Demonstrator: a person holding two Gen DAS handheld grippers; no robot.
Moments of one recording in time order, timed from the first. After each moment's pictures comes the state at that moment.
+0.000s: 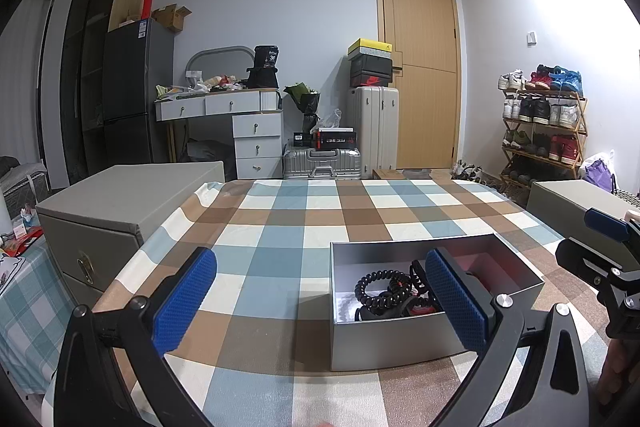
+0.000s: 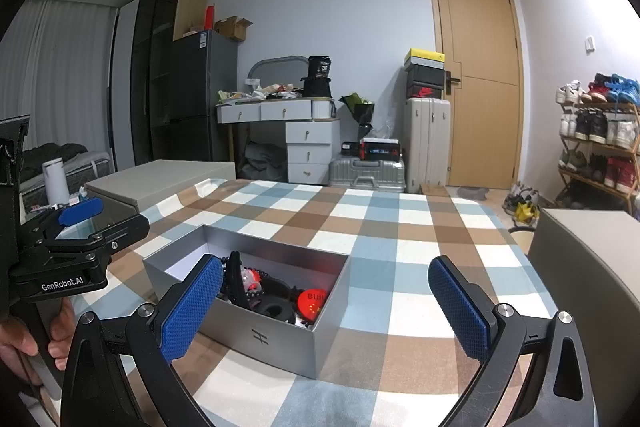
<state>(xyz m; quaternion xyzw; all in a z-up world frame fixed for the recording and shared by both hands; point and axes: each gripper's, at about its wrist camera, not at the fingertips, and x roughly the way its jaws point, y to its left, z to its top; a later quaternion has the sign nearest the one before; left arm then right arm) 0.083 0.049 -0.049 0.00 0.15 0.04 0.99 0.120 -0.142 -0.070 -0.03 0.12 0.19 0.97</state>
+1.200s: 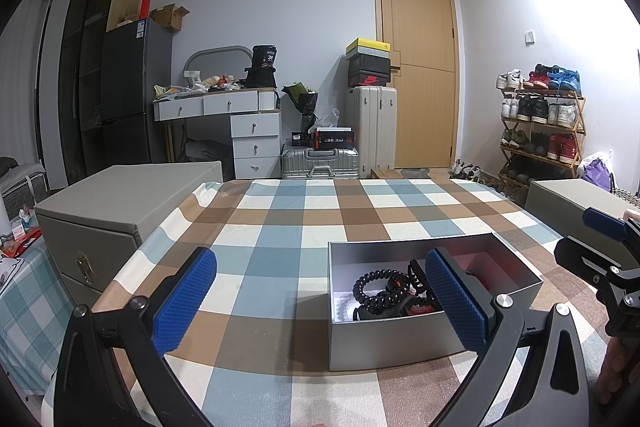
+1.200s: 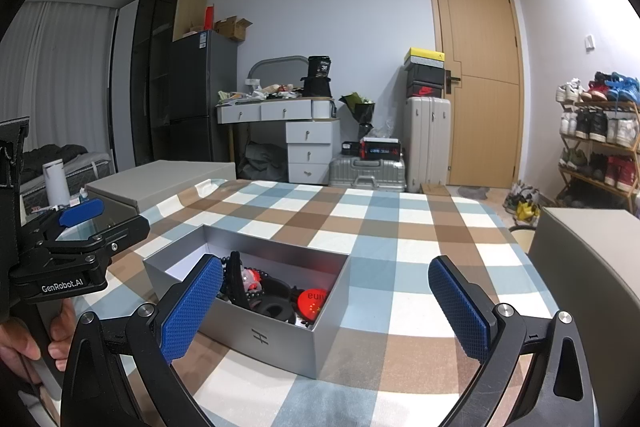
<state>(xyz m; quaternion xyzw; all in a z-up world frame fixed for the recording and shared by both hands) 0.083 0.048 -0.049 0.00 0.15 0.04 0.99 0.120 -0.142 -0.069 -0.03 0.12 0.19 0.97</state>
